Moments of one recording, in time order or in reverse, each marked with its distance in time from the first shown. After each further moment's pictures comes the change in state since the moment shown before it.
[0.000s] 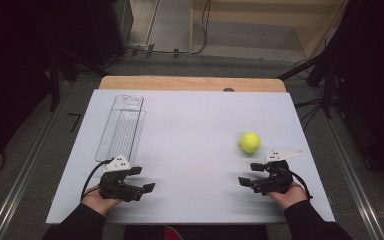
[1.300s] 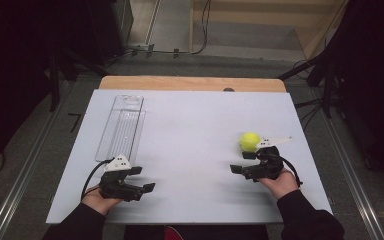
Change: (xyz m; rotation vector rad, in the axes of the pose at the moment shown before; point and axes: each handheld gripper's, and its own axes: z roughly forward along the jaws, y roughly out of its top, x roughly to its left) left arm 0.001 0.001 0.001 0.005 -0.003 0.001; right arm -0.004 0.038 0.016 -0.012 0.019 -0.014
